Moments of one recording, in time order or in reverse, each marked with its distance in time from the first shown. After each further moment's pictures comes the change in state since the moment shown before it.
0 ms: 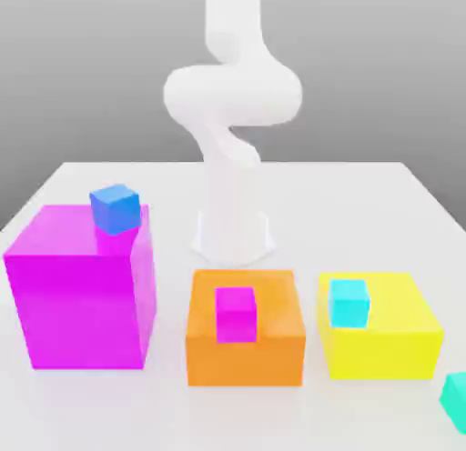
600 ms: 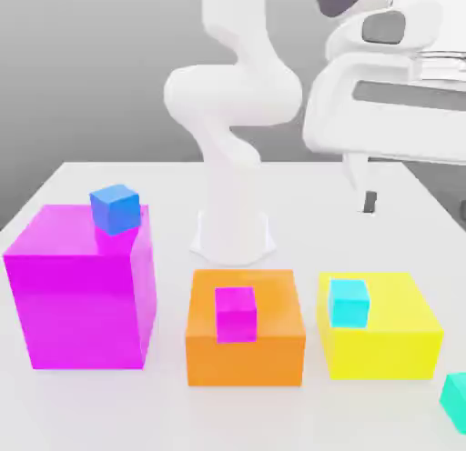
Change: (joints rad) arm 0.007 0.659 0.323 0.041 -0.253 0.135 0.431
